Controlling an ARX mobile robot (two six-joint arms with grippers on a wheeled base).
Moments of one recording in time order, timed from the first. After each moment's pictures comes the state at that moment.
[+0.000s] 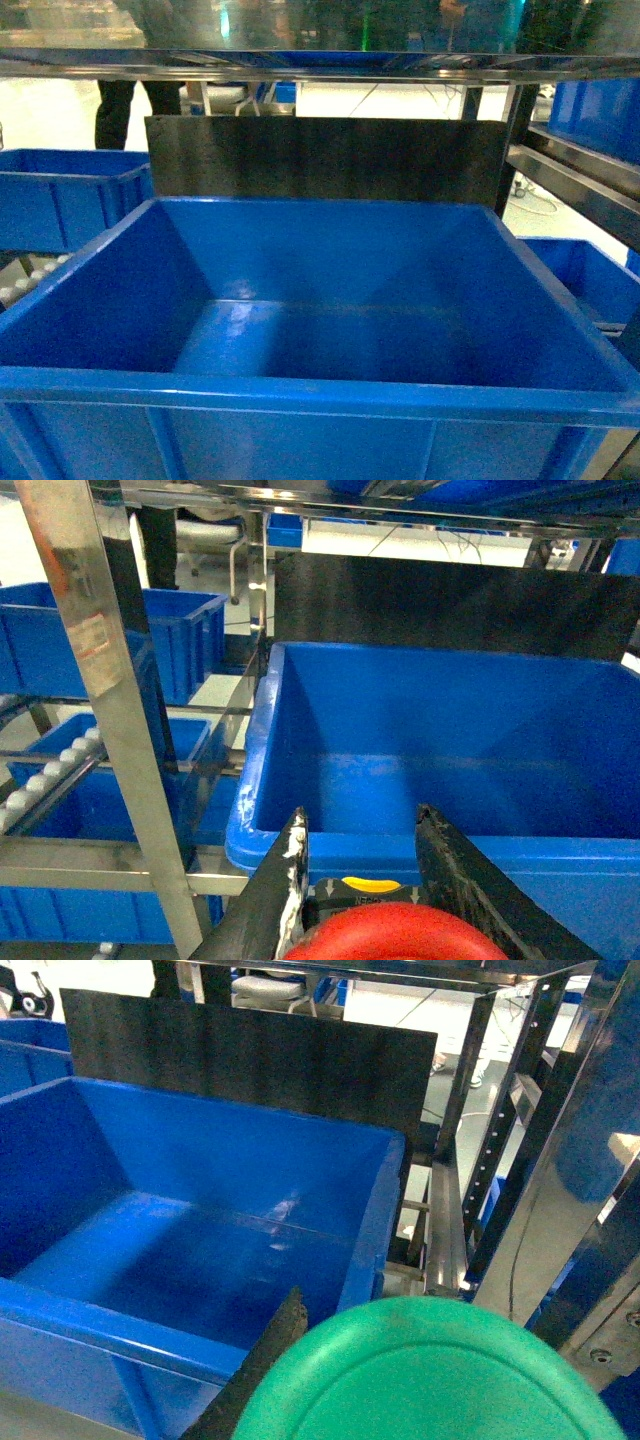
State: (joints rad) left arm -0.20 0.12 0.04 -0.10 -0.19 -0.11; right arm 0.06 0.83 0.11 0.54 -0.19 -0.04
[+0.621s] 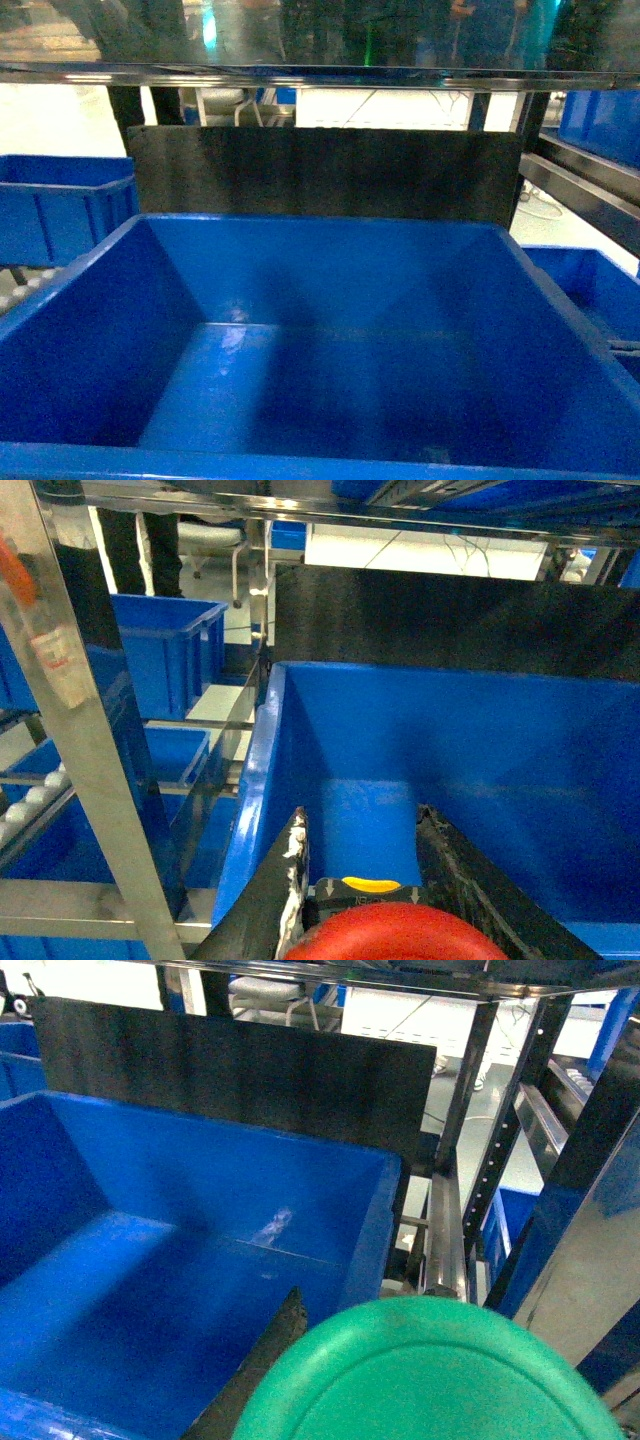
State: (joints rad) left arm -0.20 0.12 0.04 -0.10 -0.19 -0.11; right arm 0.06 0.83 0.11 0.54 -0.19 -0.04
